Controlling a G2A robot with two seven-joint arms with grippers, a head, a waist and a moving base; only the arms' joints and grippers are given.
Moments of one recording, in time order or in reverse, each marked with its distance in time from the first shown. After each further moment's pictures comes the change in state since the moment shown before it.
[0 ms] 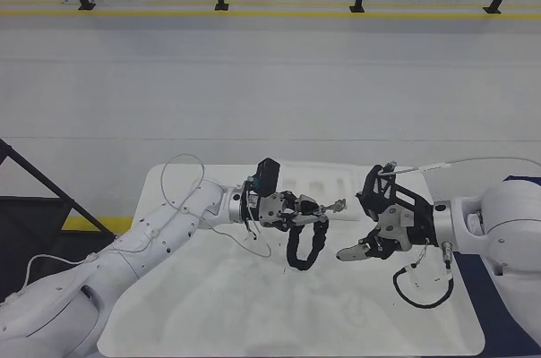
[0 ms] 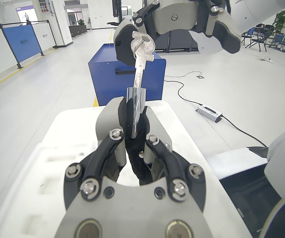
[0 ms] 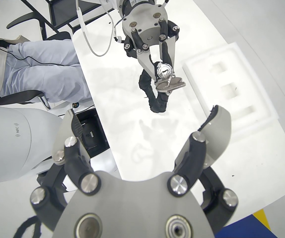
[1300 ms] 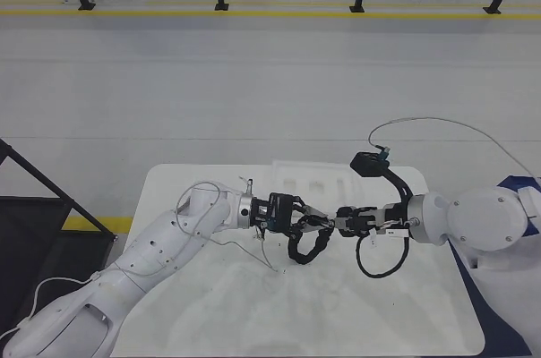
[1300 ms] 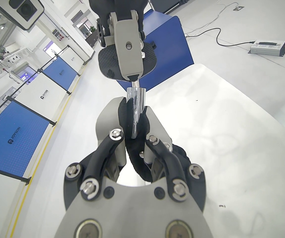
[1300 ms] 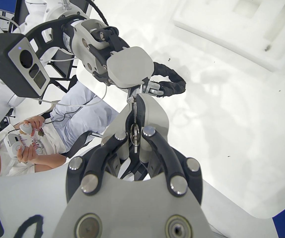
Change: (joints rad) left arm 0.178 -0.051 -0.290 -0.134 0.761 0.233 0.199; right arm 0.102 -0.046 -0.140 0.027 -0.061 0.790 0.026
